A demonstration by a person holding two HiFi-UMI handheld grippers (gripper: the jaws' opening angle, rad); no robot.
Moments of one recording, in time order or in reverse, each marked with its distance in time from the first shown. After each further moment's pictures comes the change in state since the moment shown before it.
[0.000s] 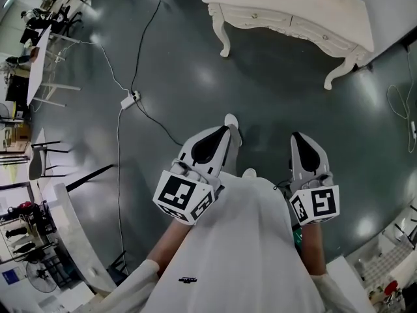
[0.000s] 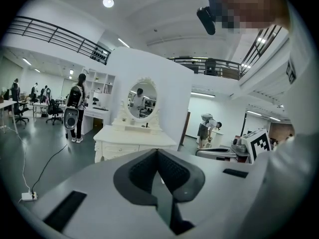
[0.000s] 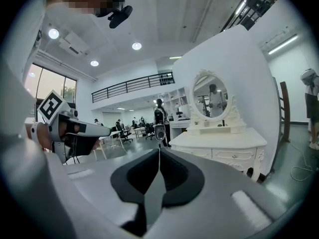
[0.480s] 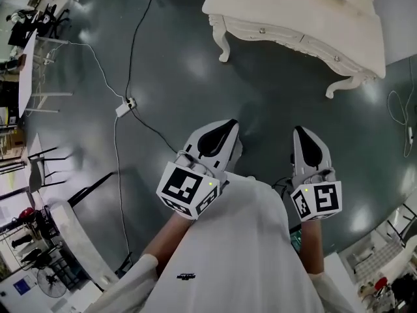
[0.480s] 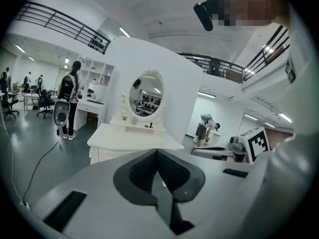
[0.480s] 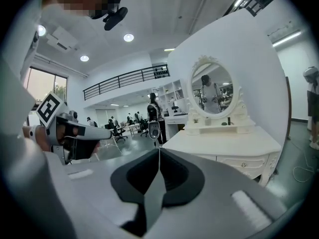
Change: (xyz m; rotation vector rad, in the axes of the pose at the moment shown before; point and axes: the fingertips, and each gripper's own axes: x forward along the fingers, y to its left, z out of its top) left arm 0.130 0.131 0.074 -0.043 0.060 -0.071; right arm 0.186 -0.050 0.053 0.042 0.067 -0.048
